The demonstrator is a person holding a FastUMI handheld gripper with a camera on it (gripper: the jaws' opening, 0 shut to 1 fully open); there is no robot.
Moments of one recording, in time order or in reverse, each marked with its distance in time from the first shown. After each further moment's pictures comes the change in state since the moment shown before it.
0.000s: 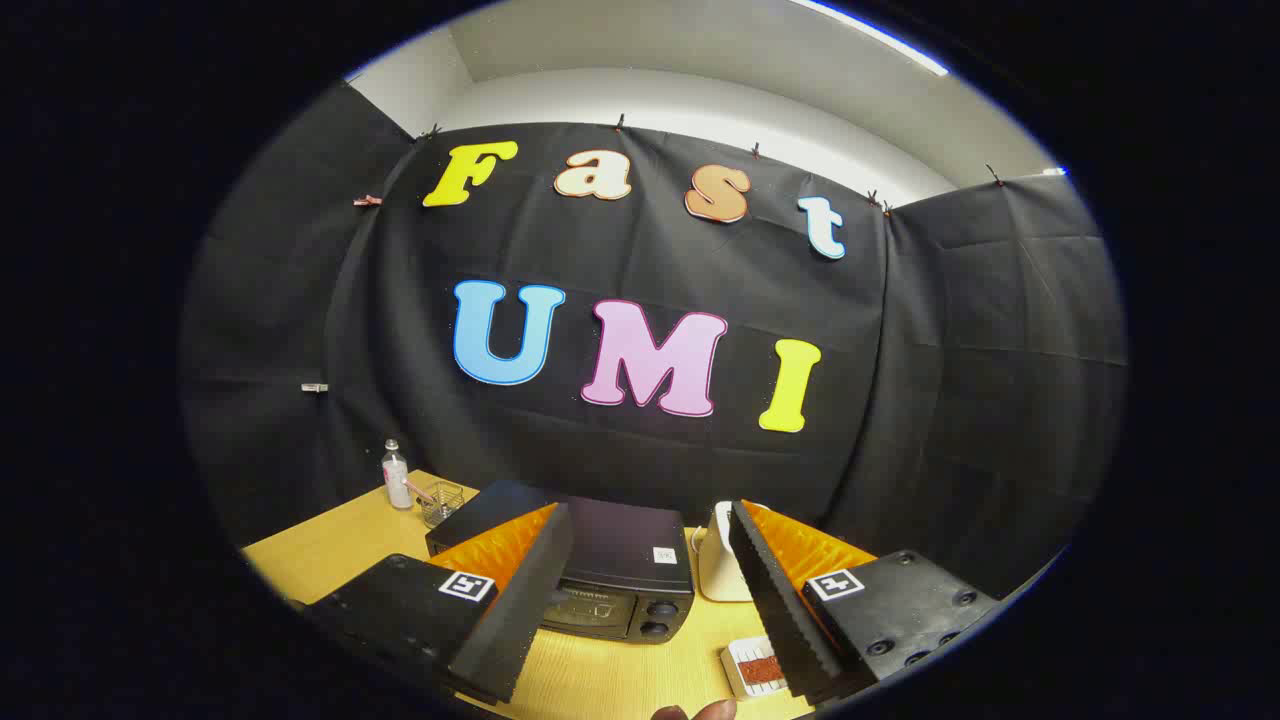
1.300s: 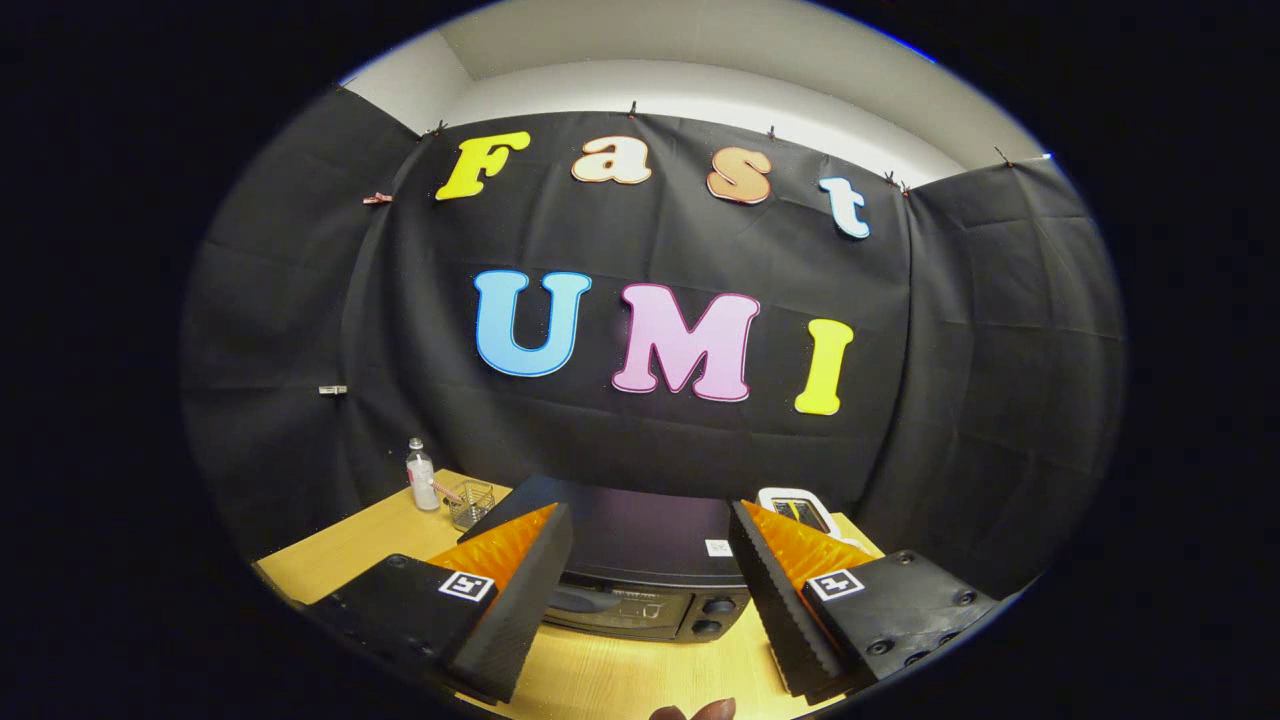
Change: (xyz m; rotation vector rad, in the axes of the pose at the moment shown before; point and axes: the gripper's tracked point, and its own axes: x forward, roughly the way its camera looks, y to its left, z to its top) arm 0.035 0.057 -0.030 0.049 0.040 0.072
